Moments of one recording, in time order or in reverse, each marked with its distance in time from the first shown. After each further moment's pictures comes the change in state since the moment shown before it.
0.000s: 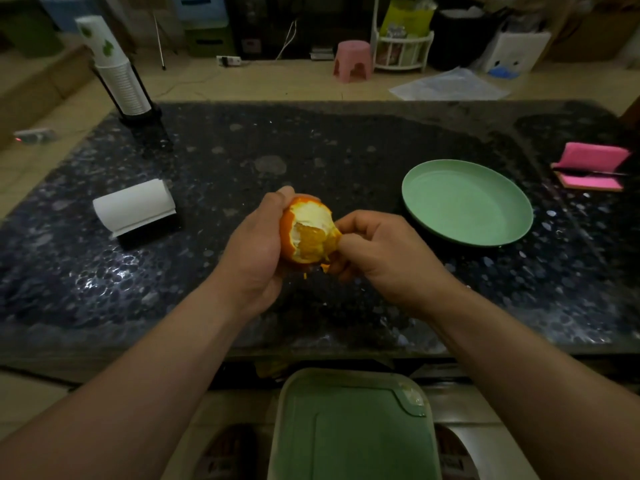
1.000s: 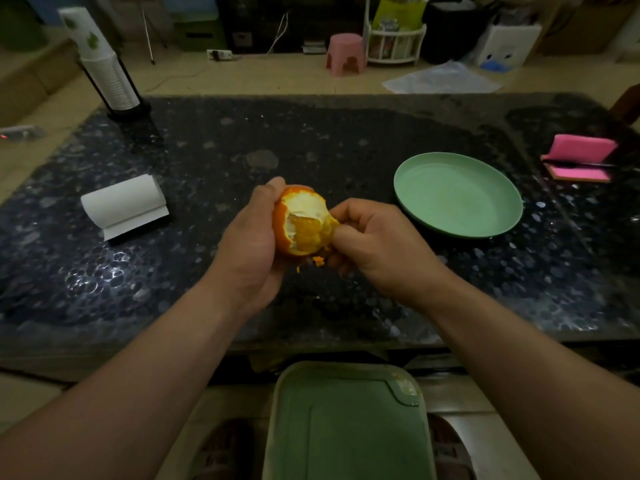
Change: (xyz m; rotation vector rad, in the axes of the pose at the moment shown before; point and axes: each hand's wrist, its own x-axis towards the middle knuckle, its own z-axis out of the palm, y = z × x) left_hand -0.006 -0.003 0.009 -0.112 0.016 0.024; right_hand -0.001 0.003 -0.003 -0.050 0.020 -0.086
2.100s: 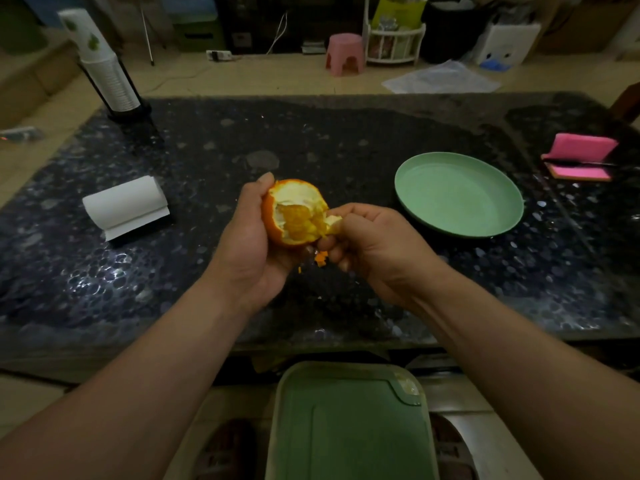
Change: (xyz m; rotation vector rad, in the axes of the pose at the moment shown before) left_hand 0.003 0.004 -0.003 -0.158 -0.055 -0.095; right_hand 0.004 -0.006 0.013 0.528 0.028 0.209
